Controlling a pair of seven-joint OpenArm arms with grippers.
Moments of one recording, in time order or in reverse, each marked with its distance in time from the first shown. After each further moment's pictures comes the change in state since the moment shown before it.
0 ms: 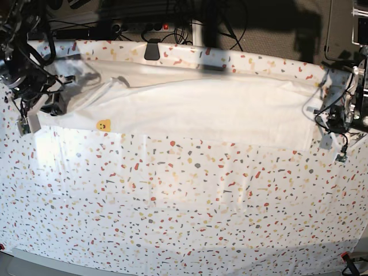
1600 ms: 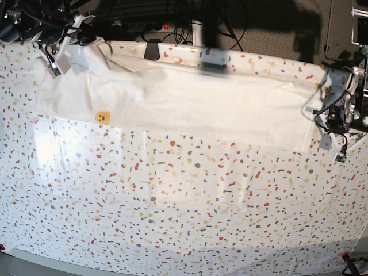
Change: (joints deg) left arm 0.0 0.0 0.0 0.0 -1.1 0.0 0.0; right arm -17.8 0.1 -1.0 1.8 15.2 5.0 -15.6
